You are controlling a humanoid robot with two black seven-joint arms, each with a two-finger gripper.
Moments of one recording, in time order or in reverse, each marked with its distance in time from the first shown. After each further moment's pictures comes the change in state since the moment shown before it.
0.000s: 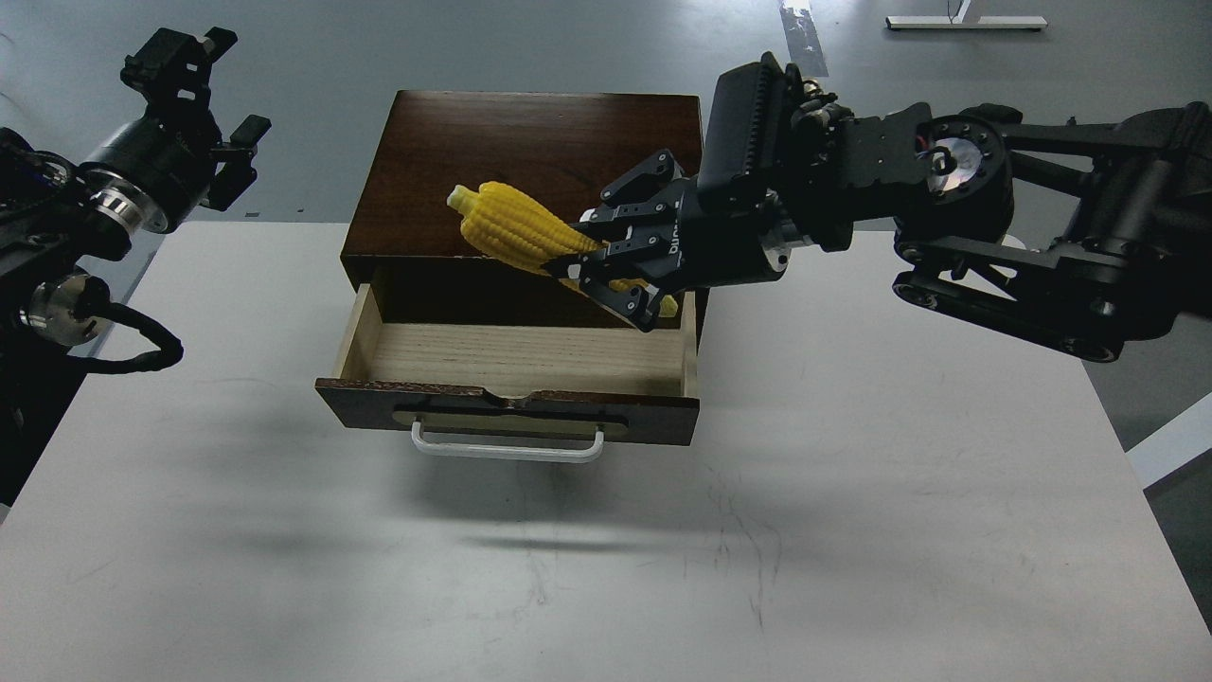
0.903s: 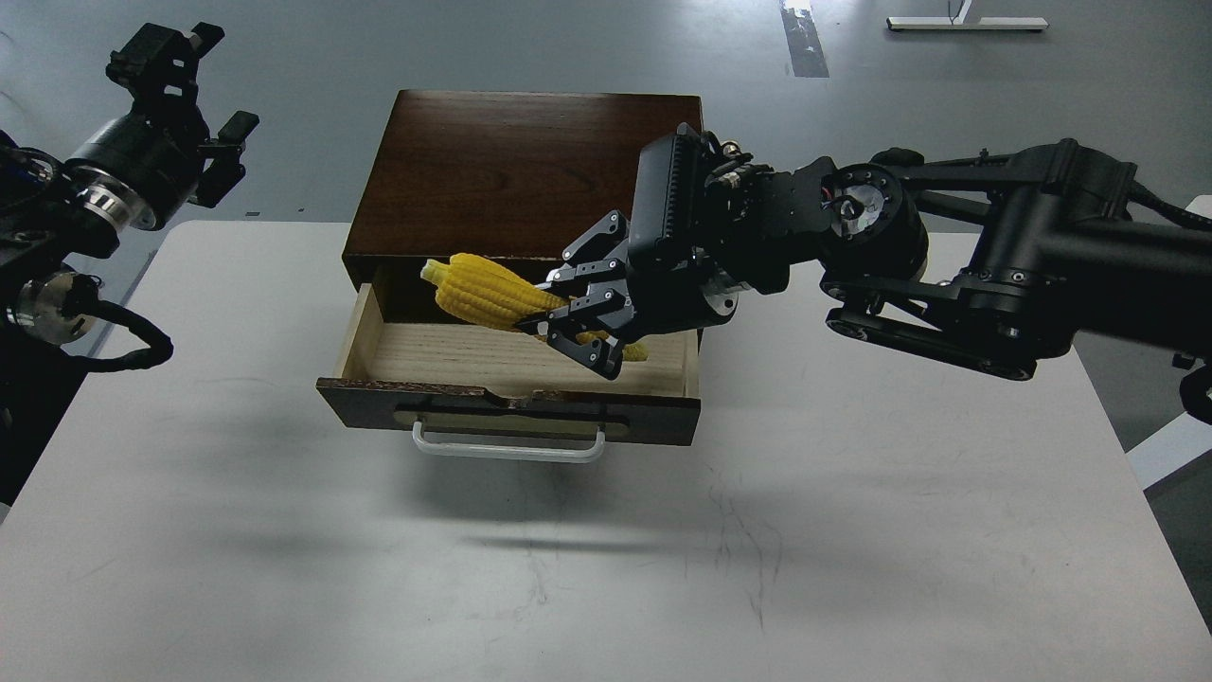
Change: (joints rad) left arm -0.001 0.014 -0.004 0.000 -0.001 -0.001 0.000; right arm -0.019 0.110 -0.071 -0.098 -0.003 0.007 0.000
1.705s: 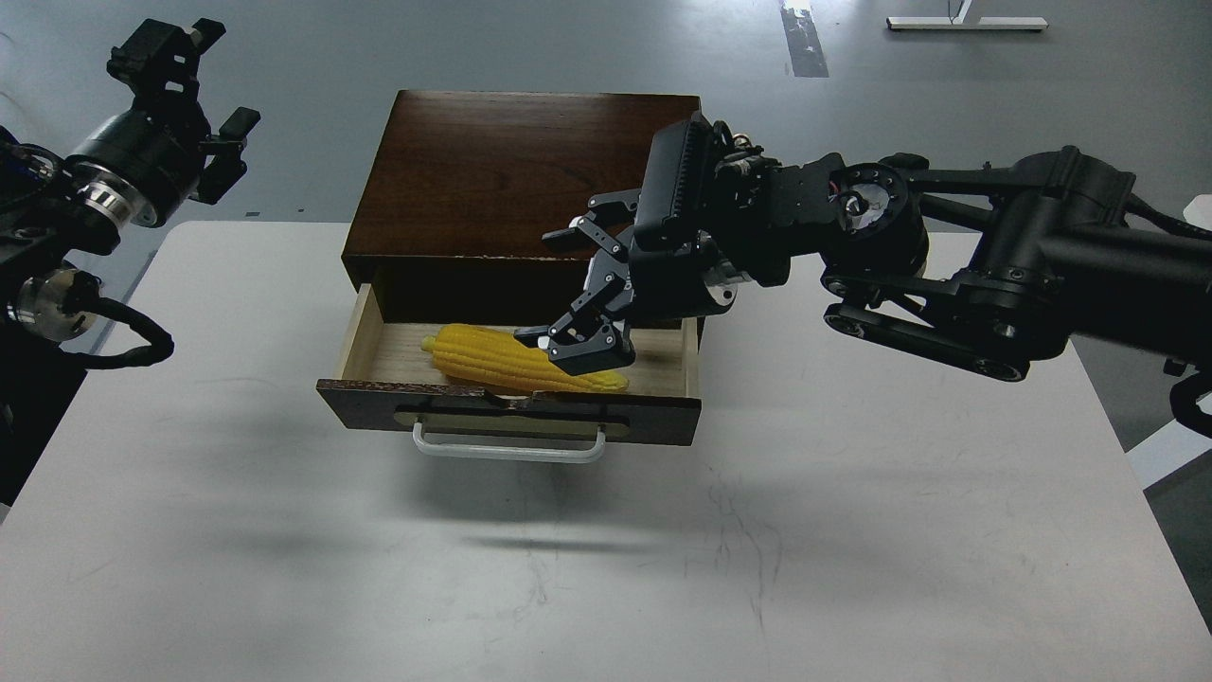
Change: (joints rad) left arm -0.006 -0.002 0.001 0.001 -0.002 -0.001 0.000; right arm -0.042 0.003 0.101 -0.045 0.098 -0.017 -0.030
